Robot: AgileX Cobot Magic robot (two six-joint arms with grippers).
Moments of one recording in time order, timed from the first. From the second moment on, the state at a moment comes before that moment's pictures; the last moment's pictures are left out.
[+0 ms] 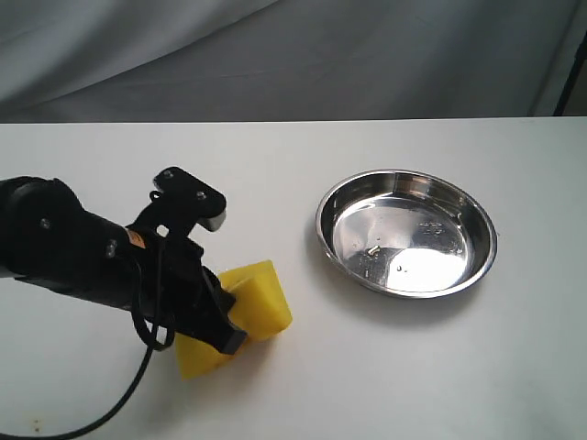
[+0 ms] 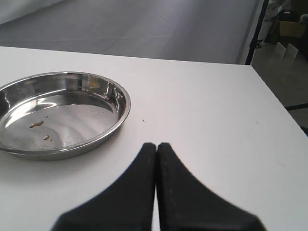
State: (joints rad) left arm -0.61 1.59 -0.78 -0.52 0.37 0.57; right arm -0.02 0.01 0.00 -0.03 0.34 -0.05
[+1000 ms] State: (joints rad) left arm -0.46 1.78 -0.78 -0.54 0.10 0.59; right arm -0.02 0.01 0.00 -0.03 0.34 -0.05
